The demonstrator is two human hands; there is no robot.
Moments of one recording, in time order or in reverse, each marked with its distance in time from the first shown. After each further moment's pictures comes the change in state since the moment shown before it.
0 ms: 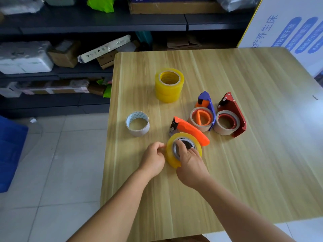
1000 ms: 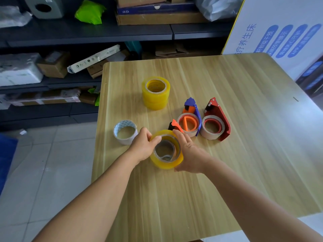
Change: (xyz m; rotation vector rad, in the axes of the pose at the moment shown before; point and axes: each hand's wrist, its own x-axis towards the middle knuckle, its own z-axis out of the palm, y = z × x) left_hand 0.033 0.051 -0.022 0.102 -0.021 0.088; right_hand 0.023 0.040 -0.063 0.104 -0.208 -0.068
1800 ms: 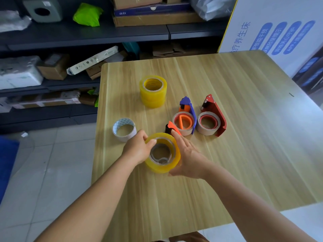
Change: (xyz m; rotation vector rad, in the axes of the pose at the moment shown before) left_hand -0.036 0.014 -0.006 0.289 0.065 -0.084; right_hand -0.026 0.002 0.017 0.056 0.045 -0.076
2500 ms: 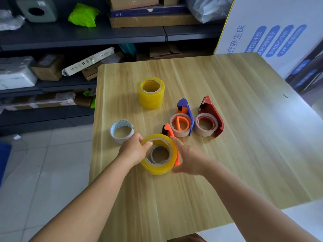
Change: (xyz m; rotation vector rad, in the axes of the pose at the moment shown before) left_hand 0.007 -0.008 -0.004 -0.018 -0.027 -0.024; right_hand 0.005 -0.005 -0.013 -0.018 -0.098 0.128
